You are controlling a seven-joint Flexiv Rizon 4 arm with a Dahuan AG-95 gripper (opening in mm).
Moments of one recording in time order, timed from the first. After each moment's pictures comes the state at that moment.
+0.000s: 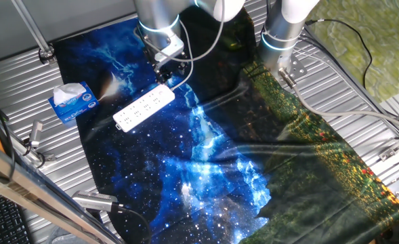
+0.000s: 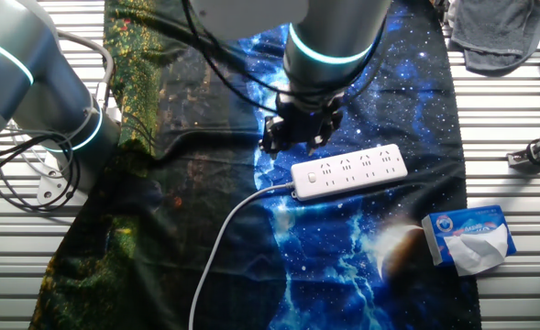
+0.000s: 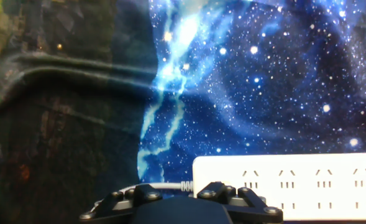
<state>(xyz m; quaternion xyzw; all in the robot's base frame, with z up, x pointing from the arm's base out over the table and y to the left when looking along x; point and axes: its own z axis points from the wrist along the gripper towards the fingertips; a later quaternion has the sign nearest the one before) 0.400 -0.042 0.108 0.77 -0.64 -0.02 0.05</state>
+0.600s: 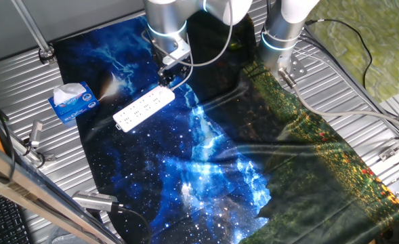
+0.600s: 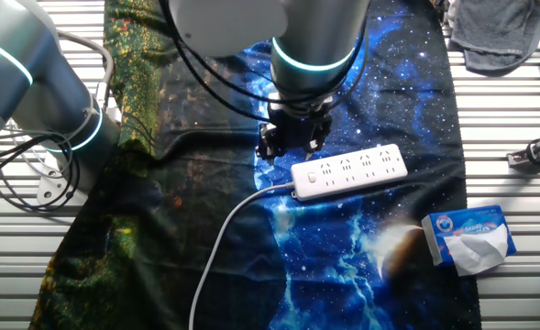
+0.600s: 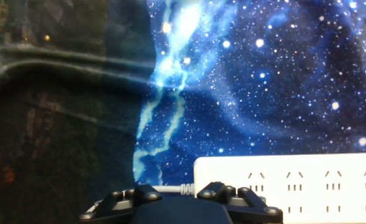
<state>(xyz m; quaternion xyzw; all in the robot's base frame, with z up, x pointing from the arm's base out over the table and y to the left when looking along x) 0.397 -0.044 0.086 0.77 -0.63 0.01 0.05</state>
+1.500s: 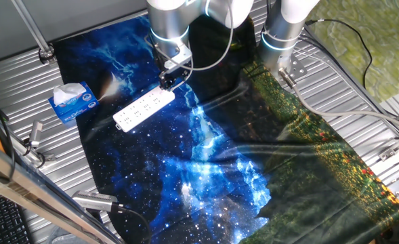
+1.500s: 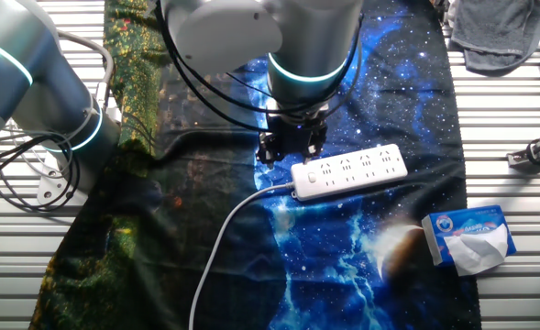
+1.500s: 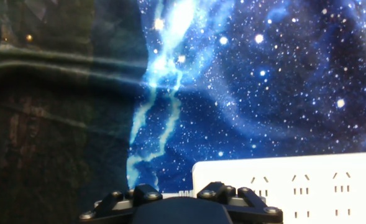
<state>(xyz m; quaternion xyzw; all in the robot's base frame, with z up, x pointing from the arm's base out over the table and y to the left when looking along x) 0.396 -0.044 0.069 0.76 -0.64 0.01 0.04</state>
